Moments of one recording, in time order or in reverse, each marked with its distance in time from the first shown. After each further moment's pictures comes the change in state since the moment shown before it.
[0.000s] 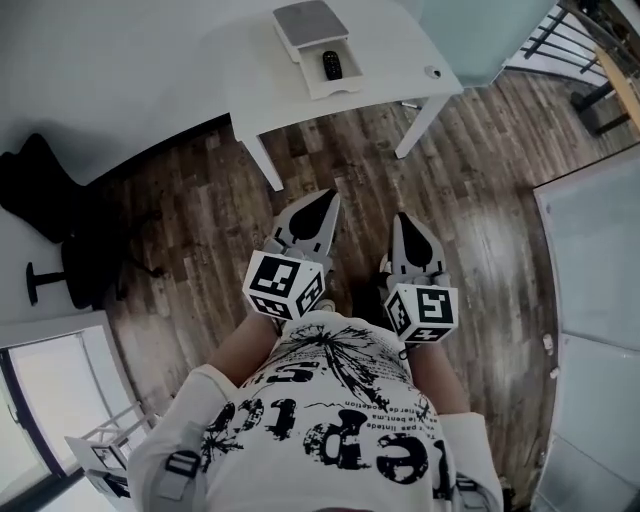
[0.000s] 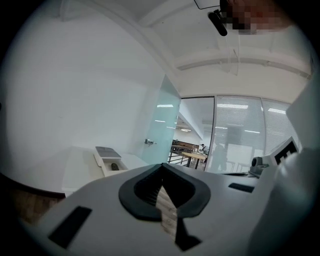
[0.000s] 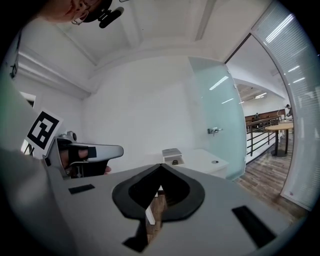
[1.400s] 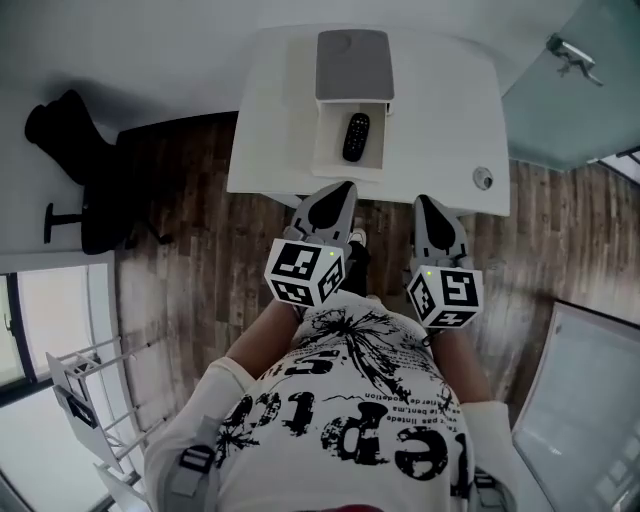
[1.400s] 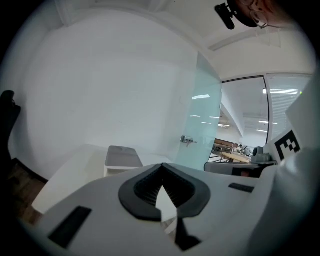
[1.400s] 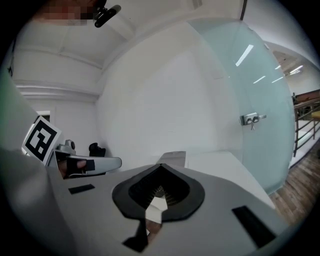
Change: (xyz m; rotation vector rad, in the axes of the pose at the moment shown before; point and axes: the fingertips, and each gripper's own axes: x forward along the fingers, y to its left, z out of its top) left arm 0.307 0.161 0.031 -0.095 0.043 0.426; right arm 0.350 -0.172 0.075 -0.022 0.107 0.384
